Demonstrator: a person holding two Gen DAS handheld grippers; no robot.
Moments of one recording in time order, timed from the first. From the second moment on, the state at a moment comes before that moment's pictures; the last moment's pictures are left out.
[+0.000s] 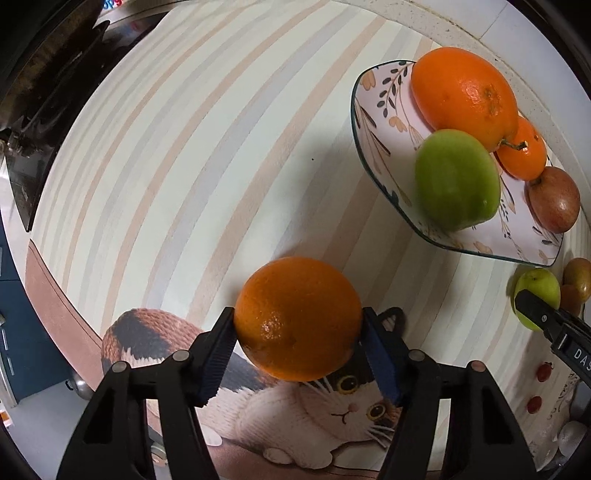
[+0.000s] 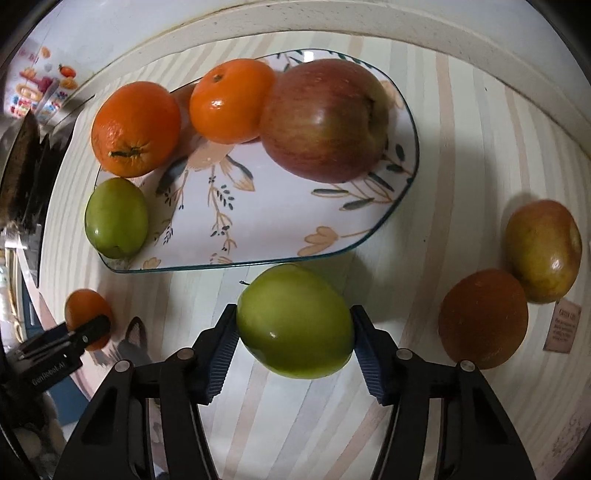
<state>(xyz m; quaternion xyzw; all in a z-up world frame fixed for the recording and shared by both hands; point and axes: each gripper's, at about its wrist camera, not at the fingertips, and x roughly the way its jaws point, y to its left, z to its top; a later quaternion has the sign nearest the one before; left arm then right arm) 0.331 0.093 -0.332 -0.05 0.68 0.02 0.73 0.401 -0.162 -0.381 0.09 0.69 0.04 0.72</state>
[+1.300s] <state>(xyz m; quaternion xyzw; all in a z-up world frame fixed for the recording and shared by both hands) 0.427 -0.038 -0.265 0.00 0.68 -0.12 0.73 0.430 -0.177 -0.351 0.18 0.62 0.09 0.76</state>
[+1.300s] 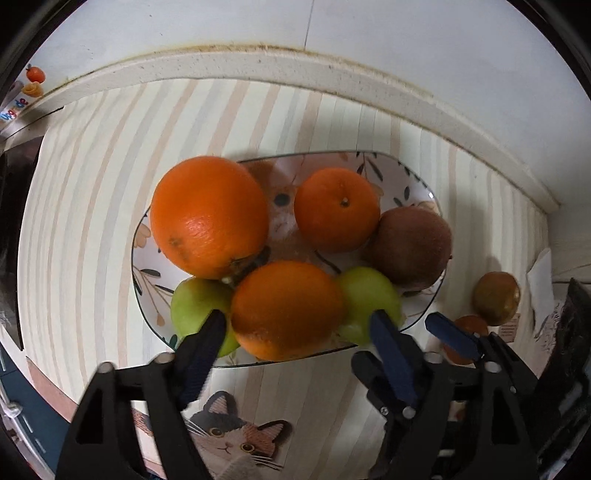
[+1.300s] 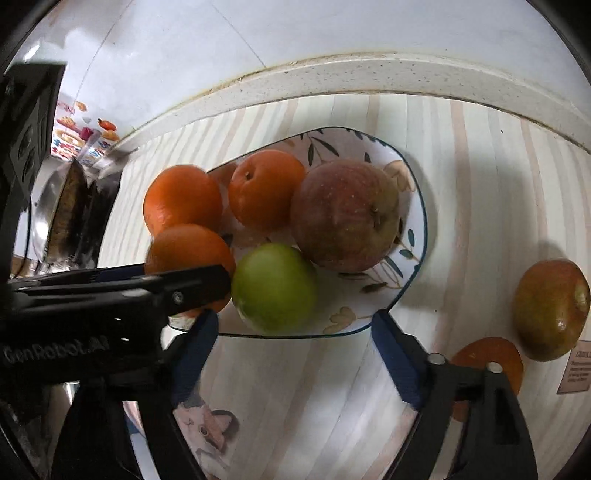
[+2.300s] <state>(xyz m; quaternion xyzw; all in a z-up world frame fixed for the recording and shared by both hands) 0.323 0.053 -0.179 -0.05 0.57 -0.03 0.82 0.375 -0.168 -0.222 0.06 0.58 0.06 0.81</state>
